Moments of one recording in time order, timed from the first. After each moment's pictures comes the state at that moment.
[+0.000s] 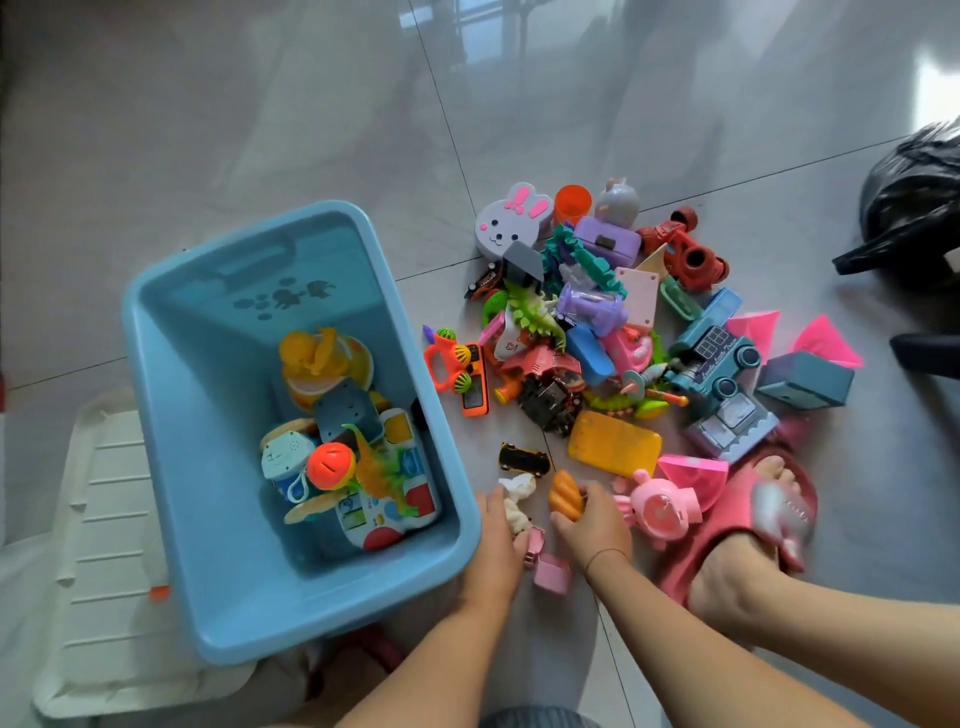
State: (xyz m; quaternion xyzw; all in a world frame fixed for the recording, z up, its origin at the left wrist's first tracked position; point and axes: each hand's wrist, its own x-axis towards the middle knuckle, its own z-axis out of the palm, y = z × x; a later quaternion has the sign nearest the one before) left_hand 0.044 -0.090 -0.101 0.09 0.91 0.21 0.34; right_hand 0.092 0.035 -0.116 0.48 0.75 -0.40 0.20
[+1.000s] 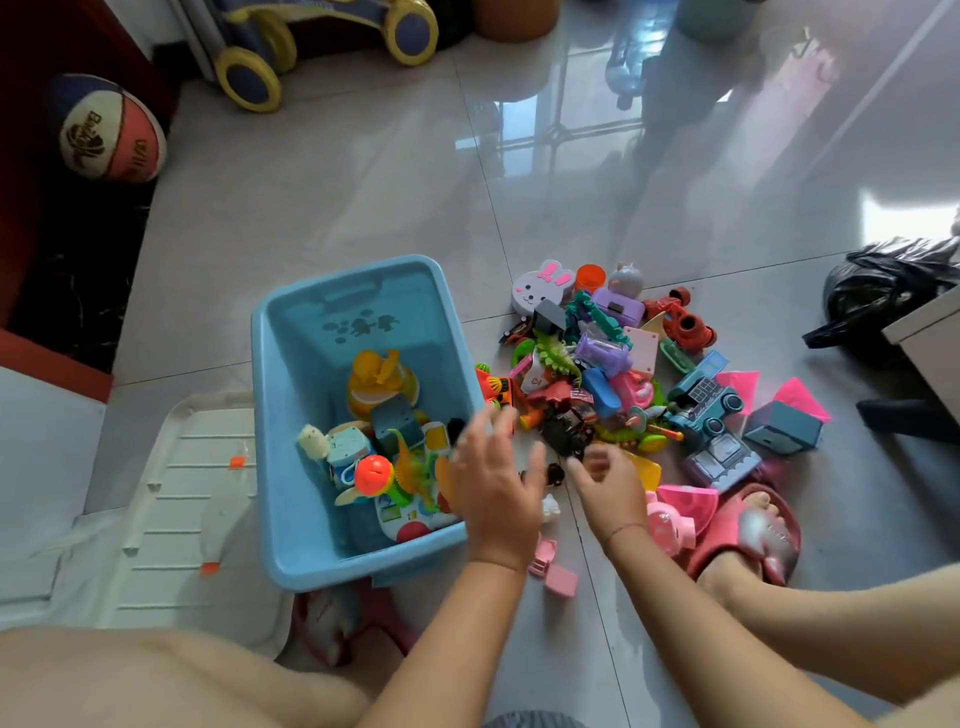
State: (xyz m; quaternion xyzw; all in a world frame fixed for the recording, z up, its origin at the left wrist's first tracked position) left_hand 0.018 -0.084 0.039 0.16 0.91 0.37 -0.11; right_hand 0.063 0.035 -0.003 0.43 0.76 -0.48 -0.01
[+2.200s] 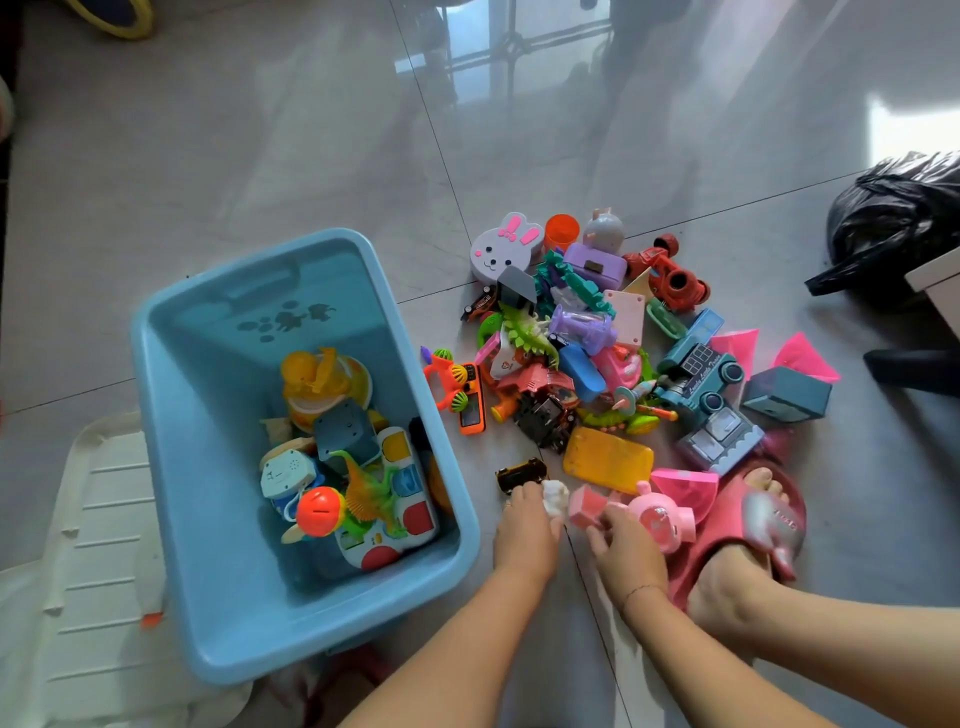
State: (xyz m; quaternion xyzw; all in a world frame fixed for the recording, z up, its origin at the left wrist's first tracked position) left_hand 0.031 -0.040 -0.081 0.16 0.89 0.20 0.37; right_hand 0.118 0.054 -0.093 0.45 0.81 -0.35 0.15
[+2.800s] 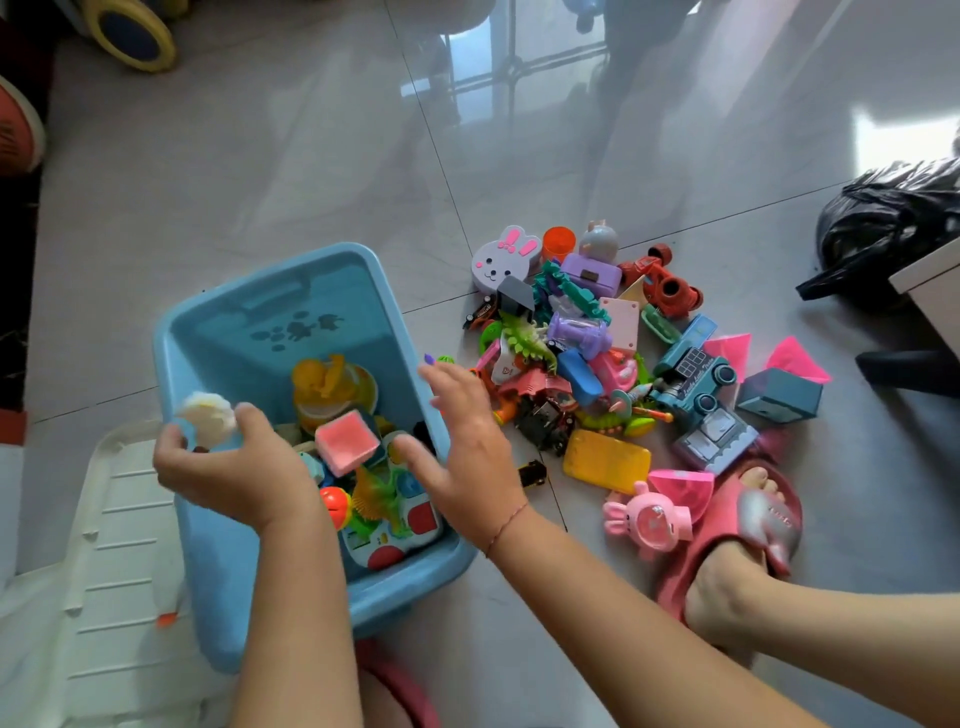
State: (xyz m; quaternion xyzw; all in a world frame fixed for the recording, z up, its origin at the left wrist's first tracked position) left_hand -0.121 -0.154 0.060 -0.31 0.78 0.48 -0.24; right_hand -0.024 -0.021 0.047 0.13 0.84 -0.52 -0.11
